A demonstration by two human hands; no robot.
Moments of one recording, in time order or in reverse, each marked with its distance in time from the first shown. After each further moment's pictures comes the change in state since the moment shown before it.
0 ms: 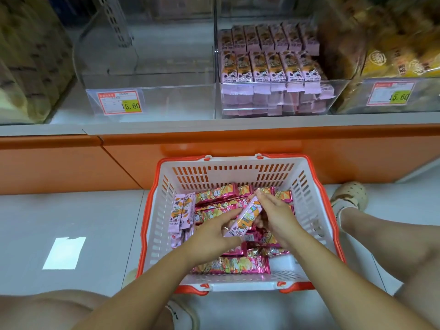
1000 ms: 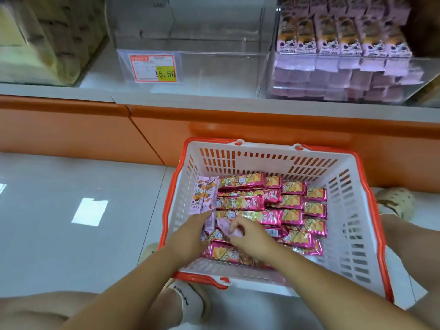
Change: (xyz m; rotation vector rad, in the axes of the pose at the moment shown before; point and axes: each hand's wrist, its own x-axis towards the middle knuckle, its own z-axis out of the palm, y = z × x) left_hand -0.020 -0.108 -0.032 0.381 0.167 -0.267; right_hand 0.028 0.079 0.073 -0.838 -0.435 -0.120
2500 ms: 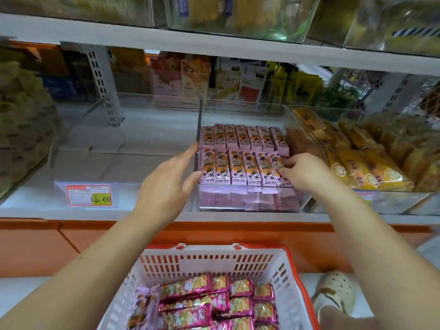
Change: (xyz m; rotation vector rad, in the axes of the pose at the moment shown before) left_hand 0.052 0.223 -0.218 0.115 0.856 0.536; right_hand -0.069 -0.162 -0.349 -0.467 0.859 0.274
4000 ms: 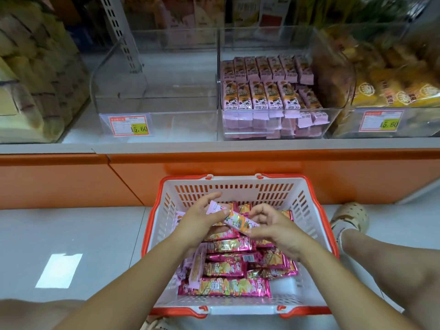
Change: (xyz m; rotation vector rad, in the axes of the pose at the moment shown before) left_hand -0.181 -0.026 0.069 -1.166 -0.501 -0.832; right_hand -0.175 0.056 0.186 1.097 -0.795 0.043
